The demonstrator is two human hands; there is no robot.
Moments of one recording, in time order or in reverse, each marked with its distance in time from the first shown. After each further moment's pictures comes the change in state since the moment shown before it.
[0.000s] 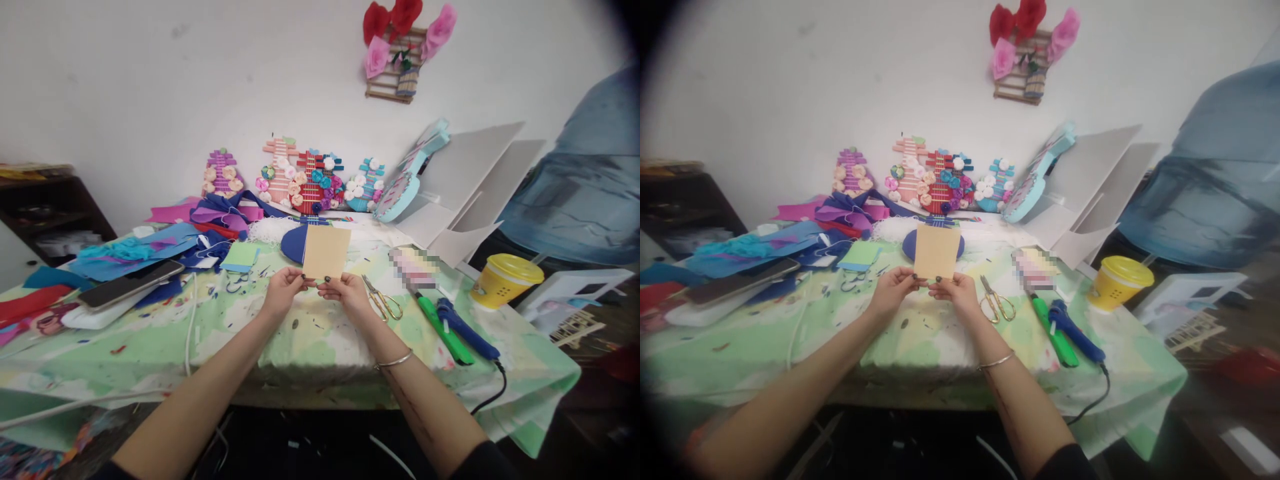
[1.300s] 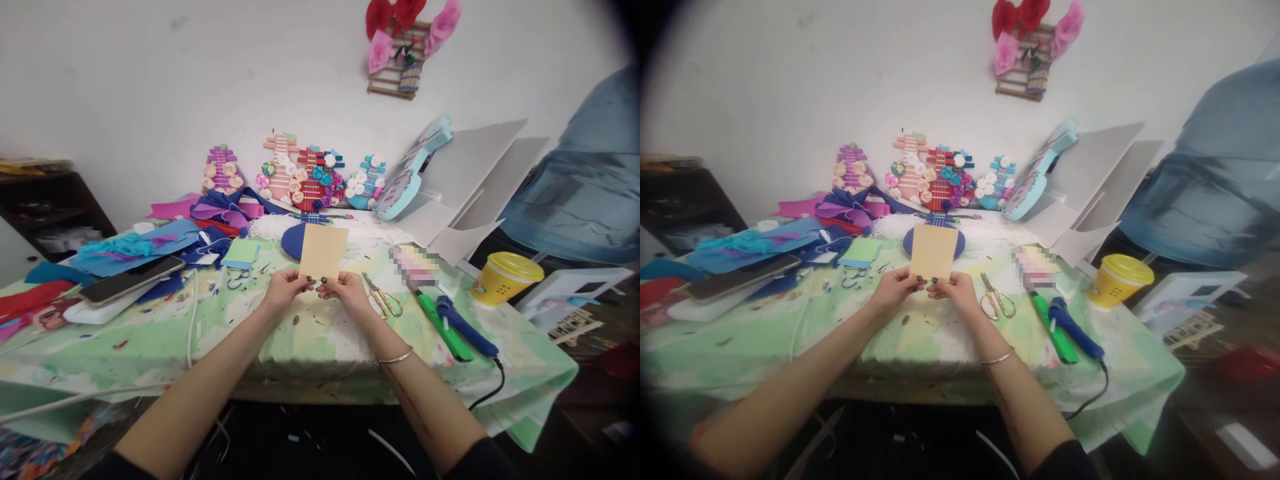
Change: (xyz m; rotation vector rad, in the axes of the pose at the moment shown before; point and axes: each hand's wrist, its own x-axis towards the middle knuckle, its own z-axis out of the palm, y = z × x) left_hand 0.001 -0.002 -0.004 -0.080 -0.077 -0.101; right_hand -0.001 0.003 -0.001 -0.101 -0.074 -0.043
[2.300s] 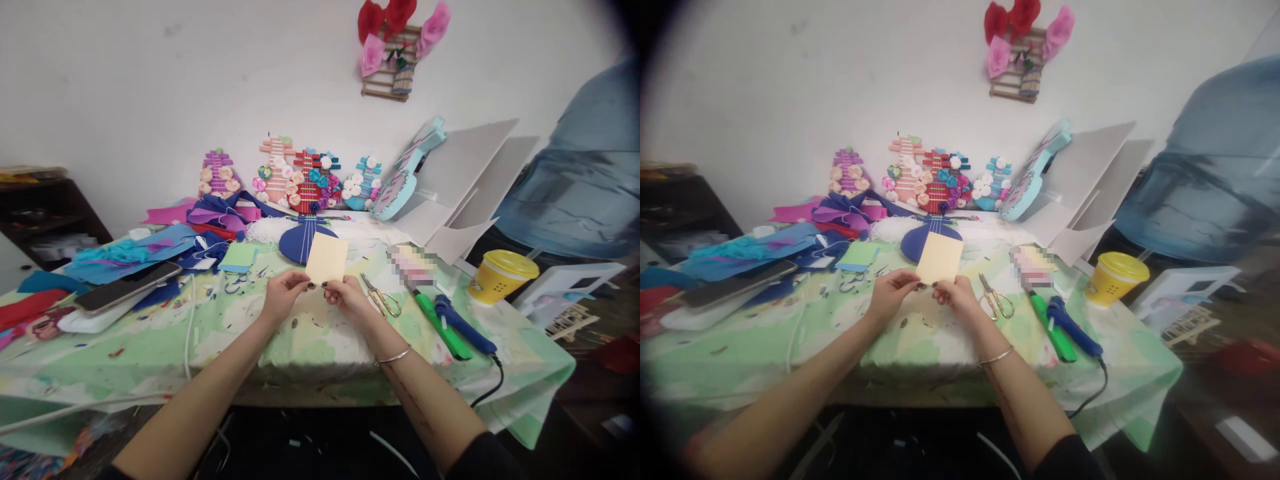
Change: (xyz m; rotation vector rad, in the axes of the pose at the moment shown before) left_hand -0.008 0.006 0.003 0.357 0.006 0.370; right_hand 0.000 -0.002 0.001 0.039 0.060 0.092
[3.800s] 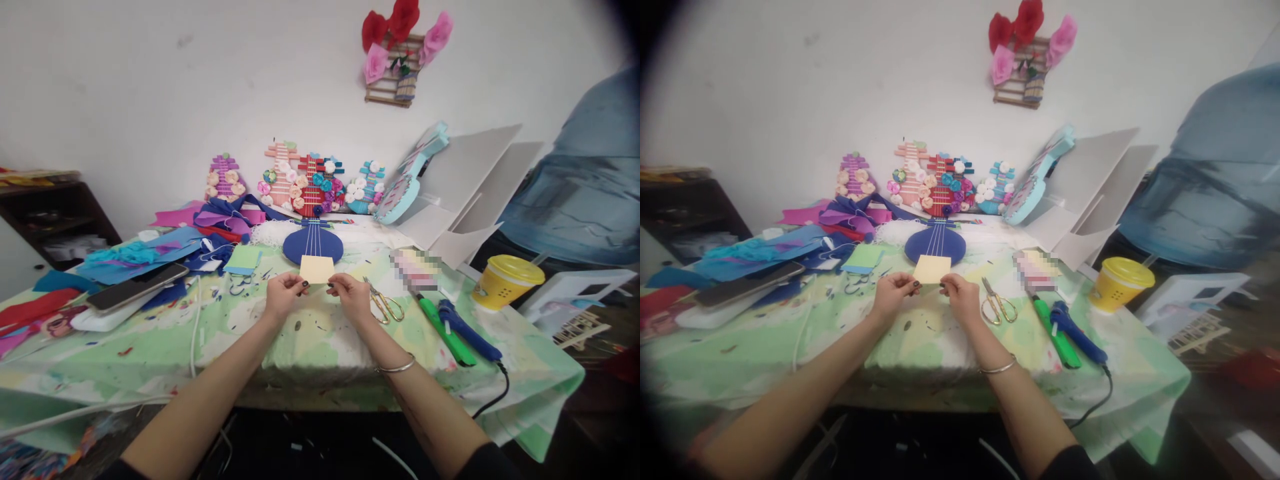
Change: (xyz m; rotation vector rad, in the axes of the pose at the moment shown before) left_hand 0.005 -0.011 -0.005 -0.054 0.128 -0.186; right_hand 0.000 0.011 -0.009 -0.430 0.225 -0.441
